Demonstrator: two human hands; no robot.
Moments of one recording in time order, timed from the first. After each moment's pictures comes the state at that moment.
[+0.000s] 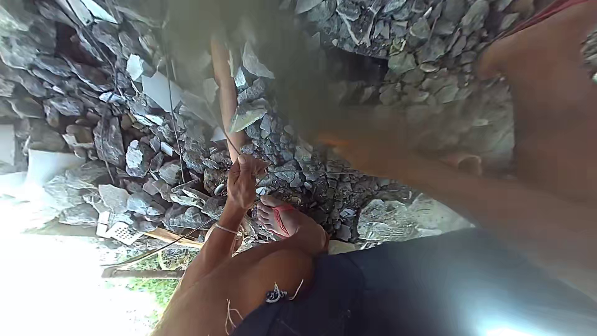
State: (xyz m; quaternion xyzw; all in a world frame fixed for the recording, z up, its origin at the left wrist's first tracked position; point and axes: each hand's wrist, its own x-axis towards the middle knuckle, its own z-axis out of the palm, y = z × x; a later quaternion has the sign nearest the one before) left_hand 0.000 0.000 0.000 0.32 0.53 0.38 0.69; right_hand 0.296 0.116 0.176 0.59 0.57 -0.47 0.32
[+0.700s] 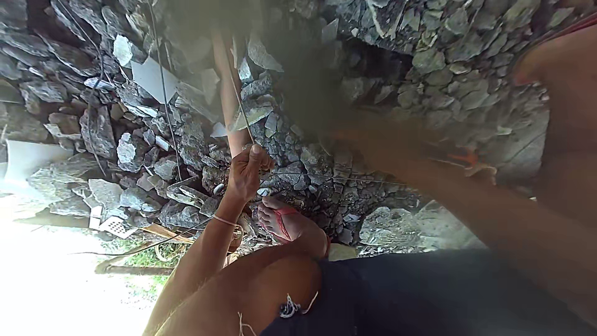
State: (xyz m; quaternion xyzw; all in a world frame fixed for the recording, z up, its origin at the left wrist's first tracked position) left_hand 0.000 0.031 -0.011 0.35 0.53 0.31 0.71; right_hand 0.367 0.066 -0.018 0.61 0.64 -0.34 0.32
